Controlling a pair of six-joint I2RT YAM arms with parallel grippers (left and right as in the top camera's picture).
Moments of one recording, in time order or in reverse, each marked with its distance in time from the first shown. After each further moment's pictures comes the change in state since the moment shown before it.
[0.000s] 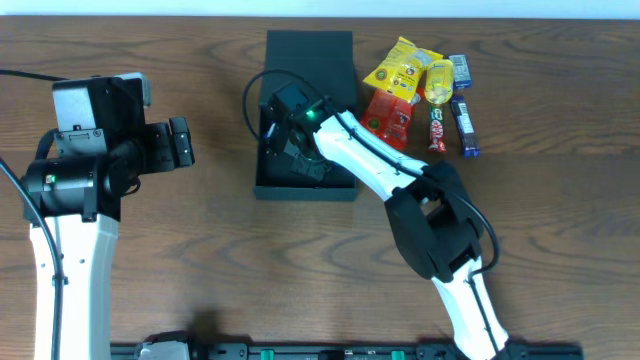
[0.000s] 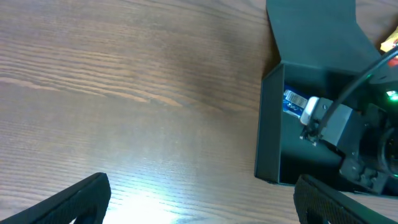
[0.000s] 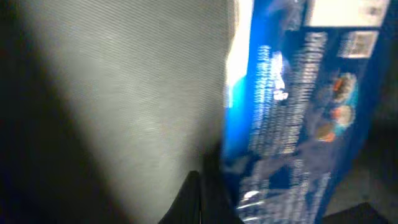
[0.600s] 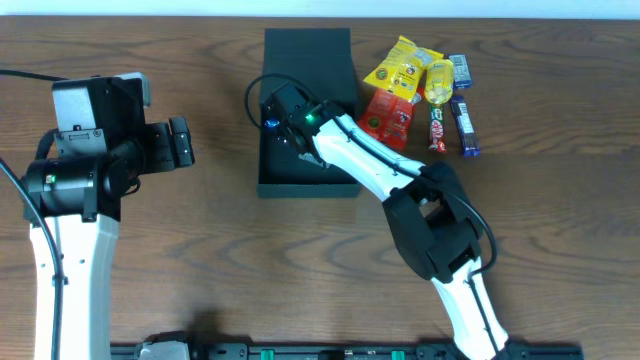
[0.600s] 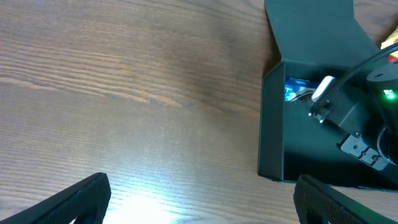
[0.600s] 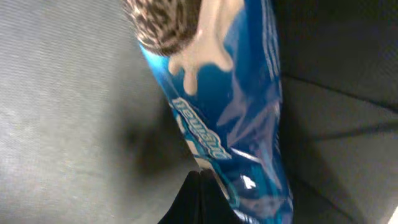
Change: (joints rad) left arm 0.000 0.000 0.000 0.000 0.000 0.000; right arm 0.008 0.000 -0.020 0.103 0.360 0.000
